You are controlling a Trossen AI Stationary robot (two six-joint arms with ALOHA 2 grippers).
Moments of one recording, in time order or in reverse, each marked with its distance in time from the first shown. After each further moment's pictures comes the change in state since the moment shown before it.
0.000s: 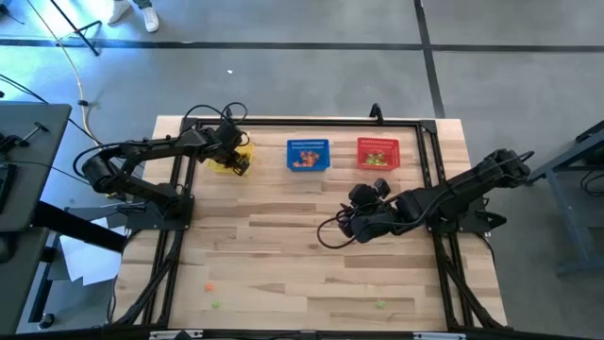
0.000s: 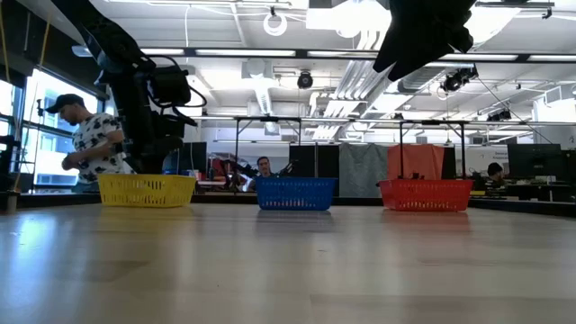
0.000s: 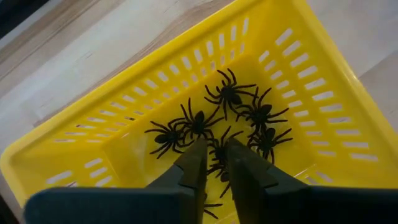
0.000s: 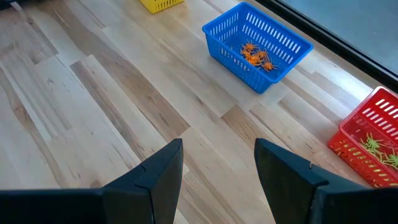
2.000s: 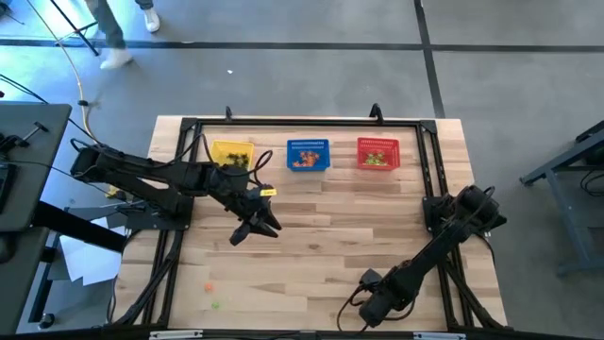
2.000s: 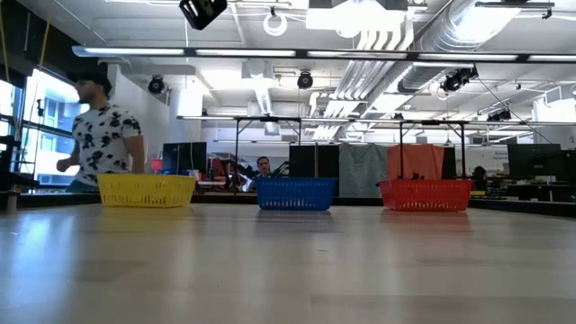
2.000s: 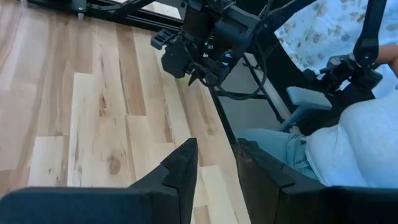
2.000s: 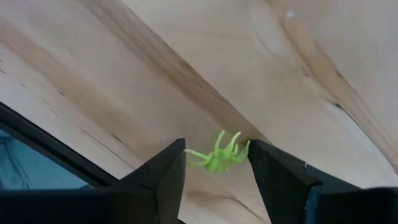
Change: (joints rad) left arm -0.874 -0.136 0.334 0.236 0.500 -0.142; right arm 0.426 0.493 0.007 0.164 -0.909 0.700
